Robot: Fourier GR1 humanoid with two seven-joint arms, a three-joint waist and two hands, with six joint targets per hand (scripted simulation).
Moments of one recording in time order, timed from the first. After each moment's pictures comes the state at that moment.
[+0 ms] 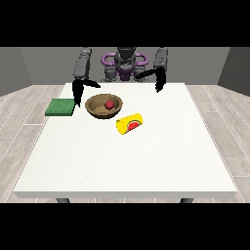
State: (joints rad) left arm -0.51 0.01 -0.15 -1.15 -0.19 0.28 -0.18; right arm -0.39 -0.14 -0.32 -1.01 -0.17 0.07 -0.28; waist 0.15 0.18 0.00
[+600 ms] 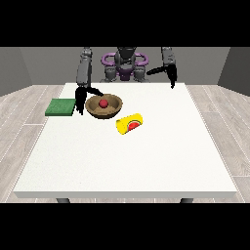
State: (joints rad) left arm -0.42 0.11 -0.07 -1.27 -0.10 0.11 -0.24; right arm -0.49 -0.16 -0.35 -0.74 -0.19 0.03 -0.41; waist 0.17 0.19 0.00
